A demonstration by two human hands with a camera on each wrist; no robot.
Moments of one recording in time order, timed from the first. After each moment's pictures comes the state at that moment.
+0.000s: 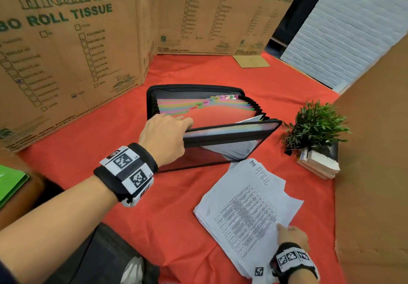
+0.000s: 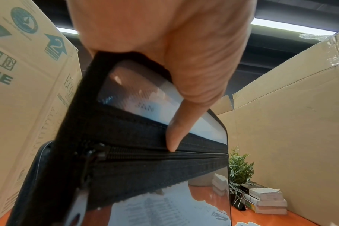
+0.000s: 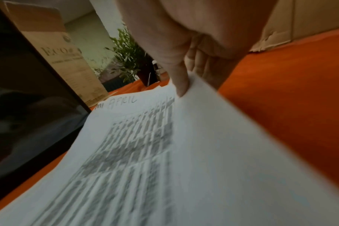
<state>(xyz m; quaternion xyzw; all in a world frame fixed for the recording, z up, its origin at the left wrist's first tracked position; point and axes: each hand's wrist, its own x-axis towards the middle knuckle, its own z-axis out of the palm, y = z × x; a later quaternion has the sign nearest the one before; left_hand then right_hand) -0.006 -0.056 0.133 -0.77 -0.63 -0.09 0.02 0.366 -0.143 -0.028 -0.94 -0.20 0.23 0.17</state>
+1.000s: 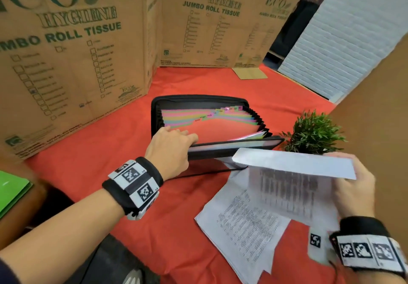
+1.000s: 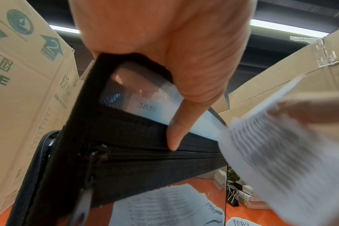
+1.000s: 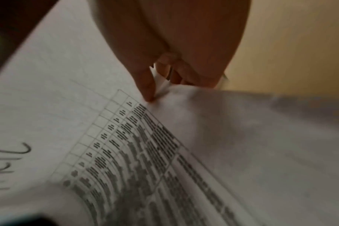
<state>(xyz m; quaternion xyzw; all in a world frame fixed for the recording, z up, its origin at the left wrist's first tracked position) -0.004 -0.065 0.120 -0.79 -0.60 -0.10 0.01 0.361 -0.090 0.172 -0.66 -0.59 0.13 0.44</state>
